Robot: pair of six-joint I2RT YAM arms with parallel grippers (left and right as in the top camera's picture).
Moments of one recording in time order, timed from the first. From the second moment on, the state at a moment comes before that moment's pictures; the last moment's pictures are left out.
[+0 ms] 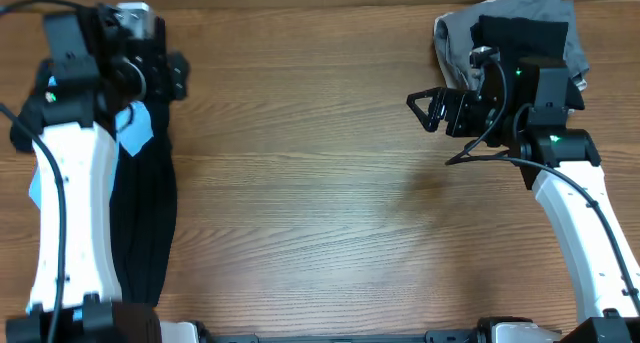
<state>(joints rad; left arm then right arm) 0.17 1.58 1.61 -0.84 0.22 0.08 0.01 1.42 1.14 -0.48 -0.63 0.23</state>
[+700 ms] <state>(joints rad) 0.27 2.00 1.66 -0.97 0.01 0.08 0.11 1.42 1.14 -0.52 -0.49 0.23</state>
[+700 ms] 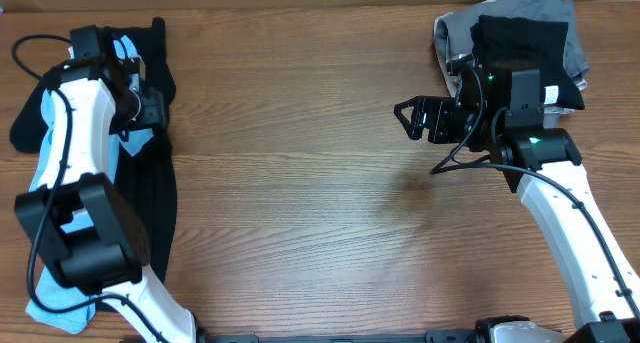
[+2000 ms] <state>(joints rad) 0.31 2.14 1.77 -1.05 0.02 0.05 0.11 1.42 1.14 -0.52 -0.47 0.23</state>
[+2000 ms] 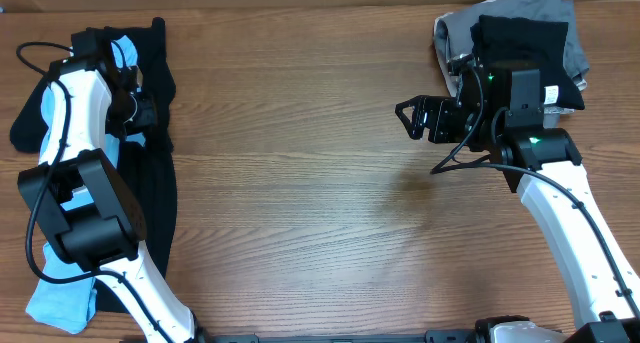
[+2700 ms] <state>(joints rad) 0.24 2.13 2.26 -1.46 0.16 0.02 0.11 1.41 1.14 -0.54 -0.47 0.25</state>
